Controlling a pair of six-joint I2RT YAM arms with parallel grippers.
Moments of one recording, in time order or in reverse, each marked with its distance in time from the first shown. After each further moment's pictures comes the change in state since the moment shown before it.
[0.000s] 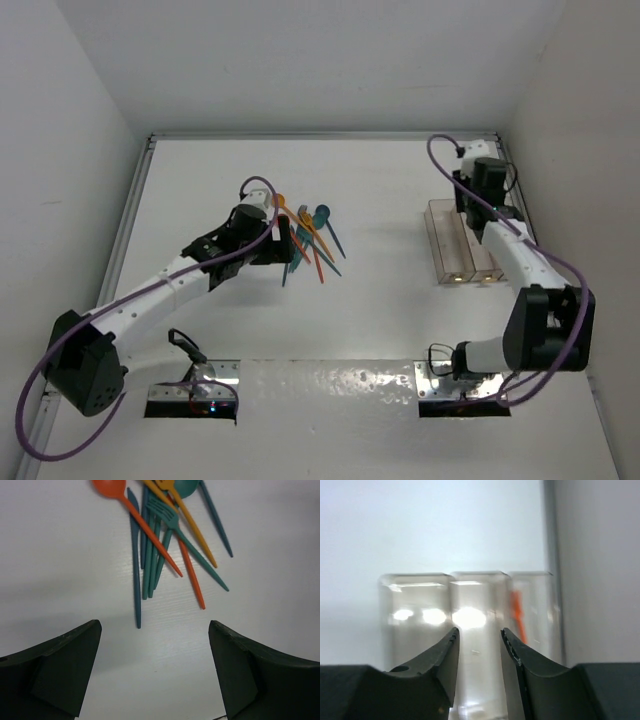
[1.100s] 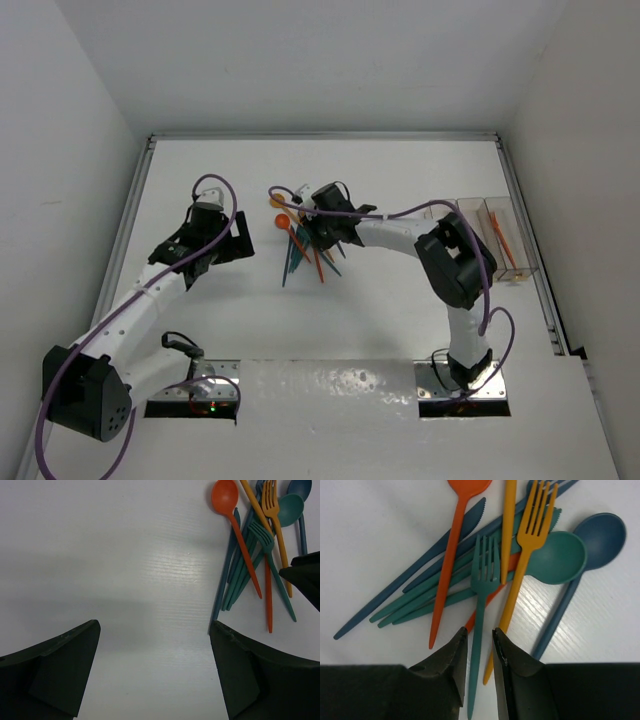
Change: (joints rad) left arm 0.294 -0.099 -0.044 -0.138 -0.018 0.080; right arm 0.797 0.567 0.336 -0.046 -0.239 0.260
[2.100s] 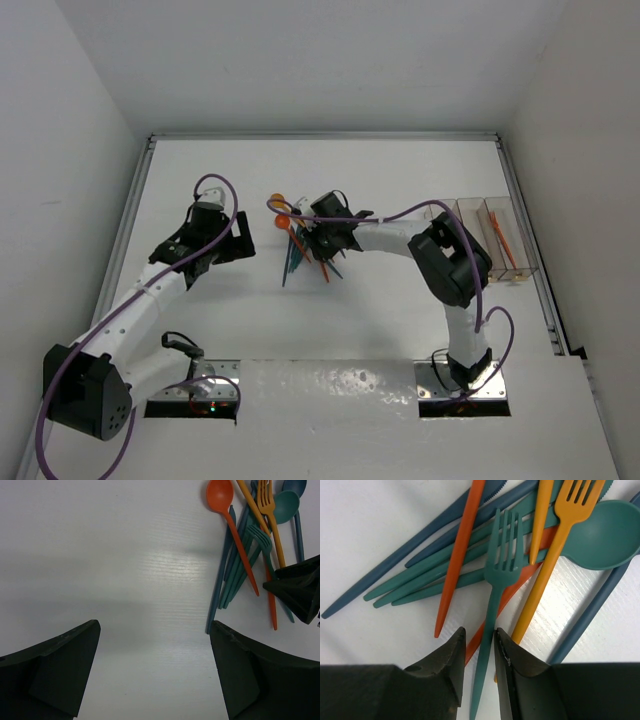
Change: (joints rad) left arm 0.000 0.005 0.000 0.007 0.018 0.007; right arm 0.014 0.050 -0.021 -0.017 -0.043 -0.035
